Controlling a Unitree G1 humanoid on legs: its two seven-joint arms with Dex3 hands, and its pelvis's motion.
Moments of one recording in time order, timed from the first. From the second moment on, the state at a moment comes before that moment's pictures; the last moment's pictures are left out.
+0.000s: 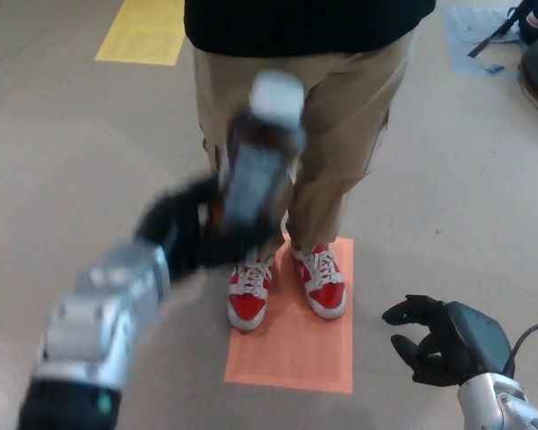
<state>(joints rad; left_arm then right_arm) -0.56 0.12 0.05 0.16 -0.24 0.57 -0.16 -0.52 -0.20 0.36 1.30 -0.57 -0.40 -0.57</state>
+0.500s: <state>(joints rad) -0.59 0.10 0.08 0.14 -0.26 0.60 -0.15 -0.53 -0.20 0.35 1.30 -0.56 -0.40 -0.57</state>
